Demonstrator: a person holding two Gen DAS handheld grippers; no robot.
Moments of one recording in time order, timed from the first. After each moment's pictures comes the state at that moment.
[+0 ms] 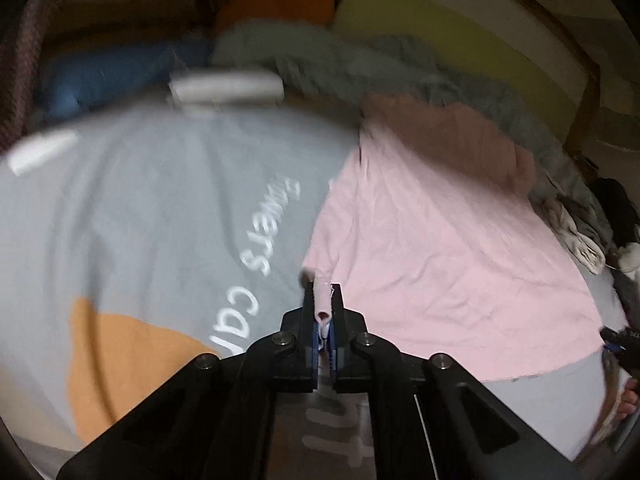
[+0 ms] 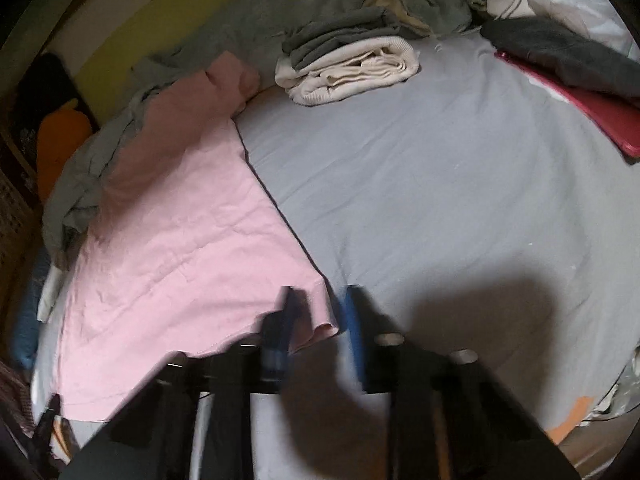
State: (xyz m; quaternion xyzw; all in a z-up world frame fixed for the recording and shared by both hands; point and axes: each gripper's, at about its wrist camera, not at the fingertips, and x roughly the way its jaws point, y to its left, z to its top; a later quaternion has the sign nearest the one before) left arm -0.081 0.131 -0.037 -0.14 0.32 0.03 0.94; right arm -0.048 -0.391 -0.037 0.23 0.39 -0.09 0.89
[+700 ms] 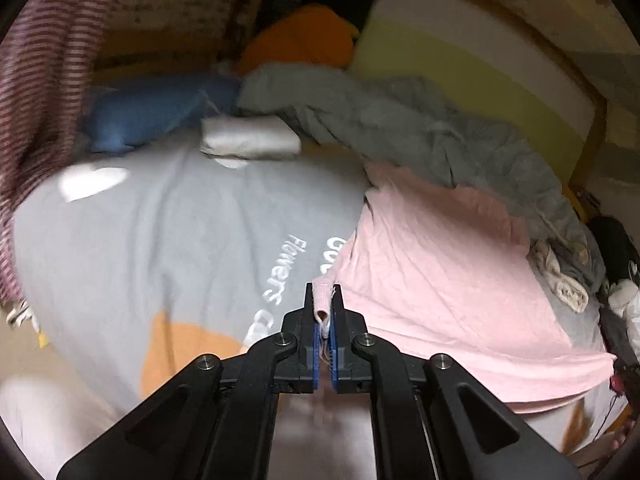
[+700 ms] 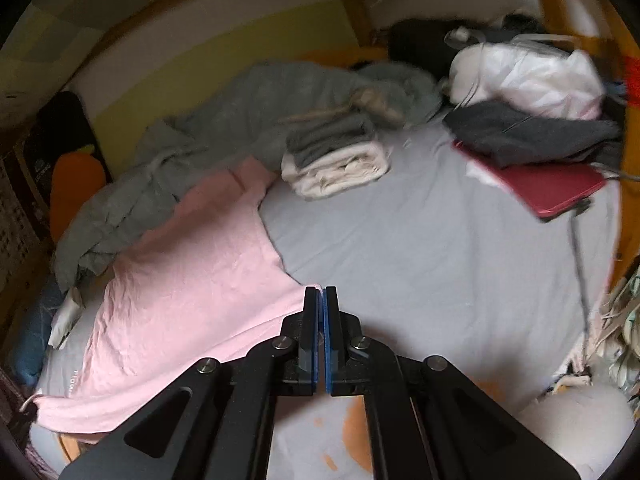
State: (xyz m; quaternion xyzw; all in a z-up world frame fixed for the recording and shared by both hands) left arm -0.100 0.137 0.036 -0.17 0.31 0.06 0.93; right arm -0.108 -0.392 0.039 0.21 0.30 -0.12 0.92
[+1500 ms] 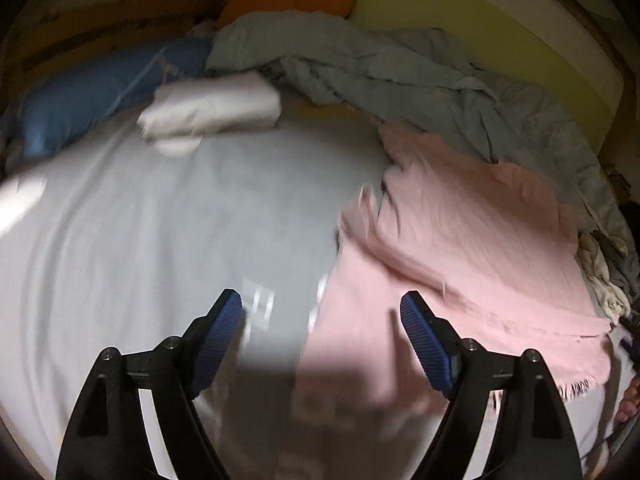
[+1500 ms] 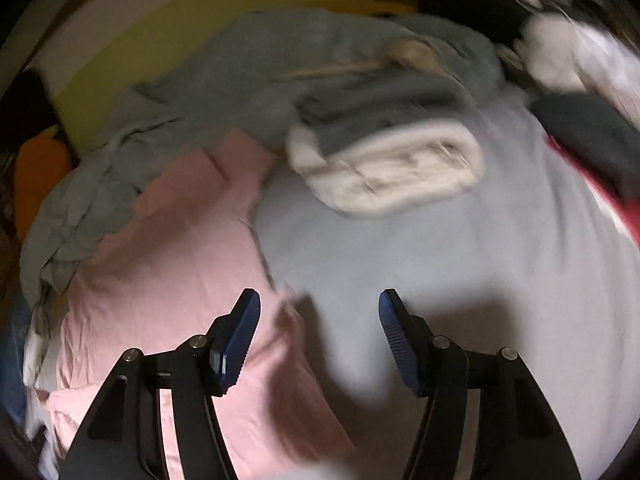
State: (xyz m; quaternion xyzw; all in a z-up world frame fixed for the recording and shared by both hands) left arm 0.025 0.120 -0.019 -0.16 0.38 0.07 0.91; right arm 0.073 -0.406 -0.003 0.23 0.35 -0.14 0.90
